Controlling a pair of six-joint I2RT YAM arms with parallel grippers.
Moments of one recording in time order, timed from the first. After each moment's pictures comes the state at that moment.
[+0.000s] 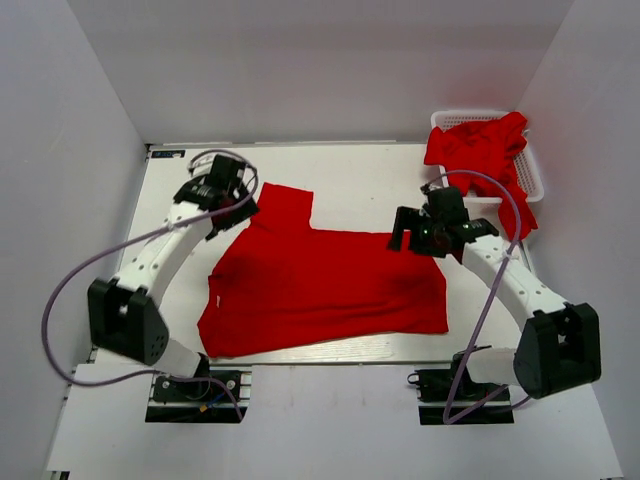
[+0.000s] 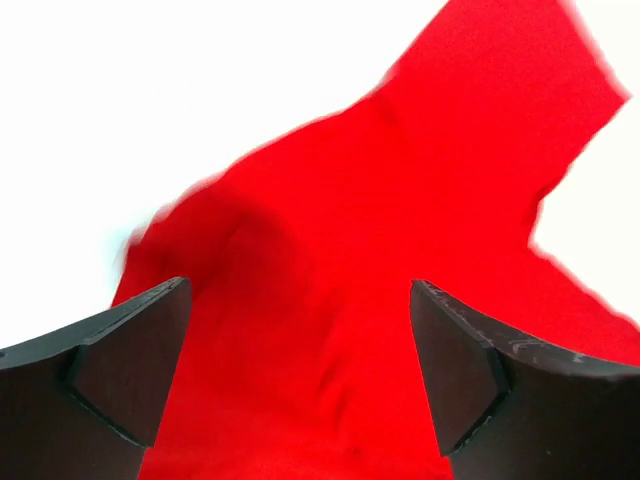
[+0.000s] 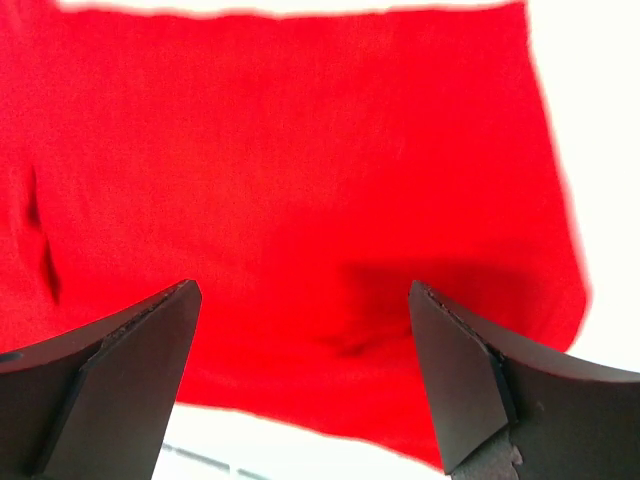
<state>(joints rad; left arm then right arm) -0.33 1.41 1.24 -0.86 -0.39 -0.82 0.31 1.26 0.89 -0.56 -0.16 0.37</state>
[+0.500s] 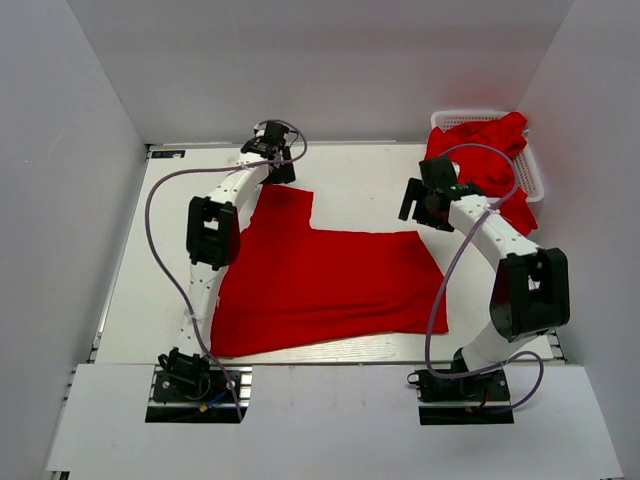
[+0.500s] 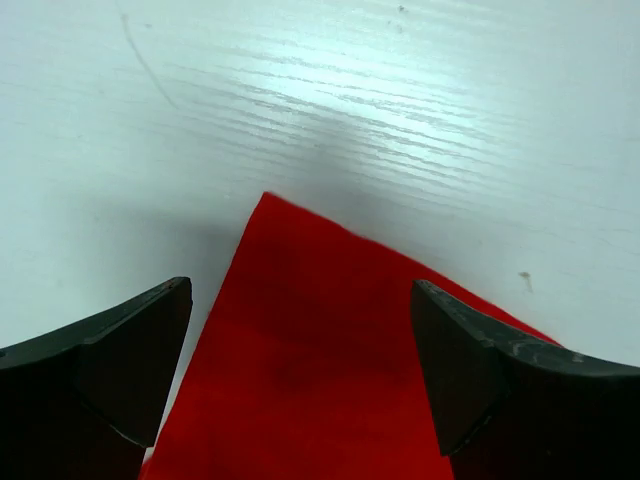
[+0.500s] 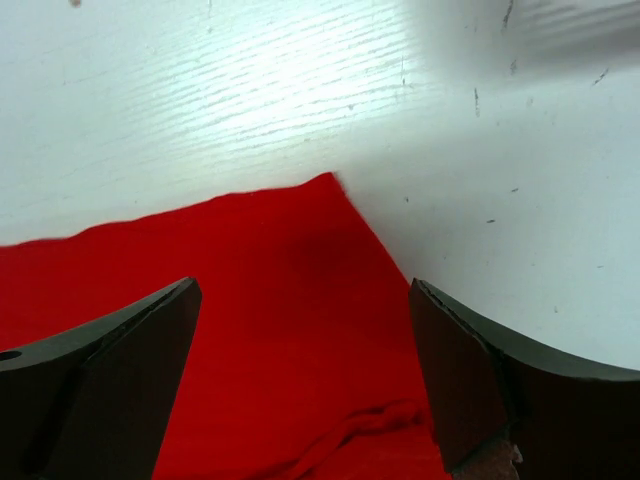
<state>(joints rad) -0.32 2.49 2.30 -0.79 -0.34 -0.43 0.27 1.61 1.23 -0.61 0.20 0.44</state>
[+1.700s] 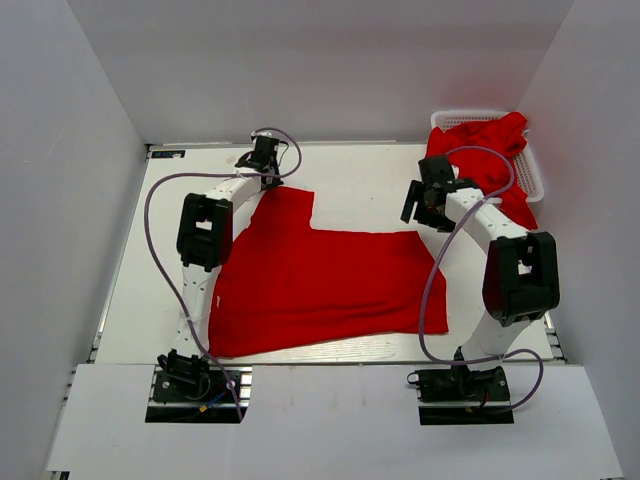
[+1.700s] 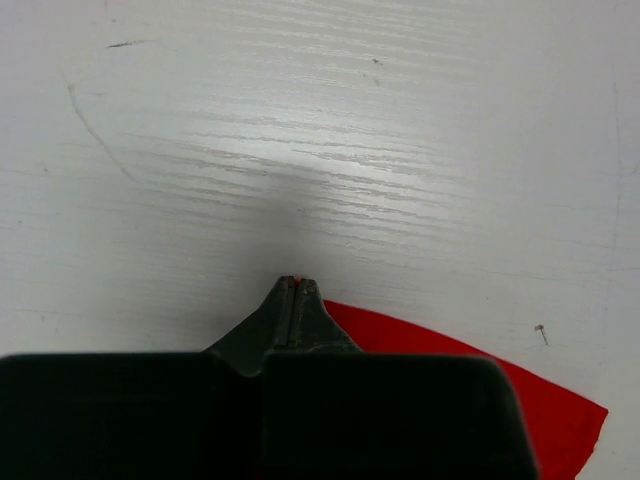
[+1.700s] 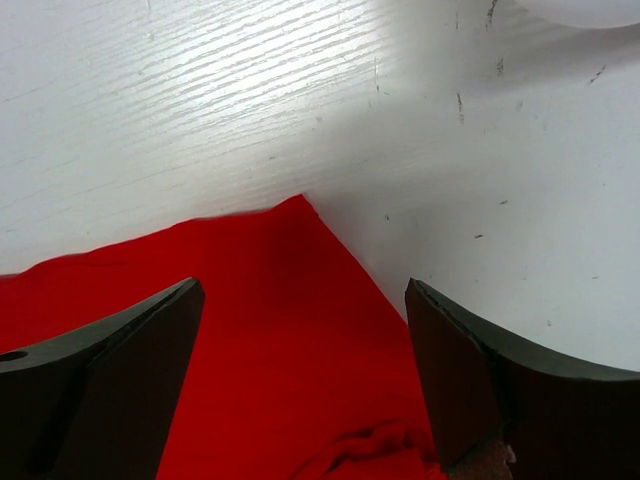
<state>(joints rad) -0.28 2.43 1.96 -0.33 -0.24 -0.35 0.23 1.72 1.29 -0.63 0.22 0.44</state>
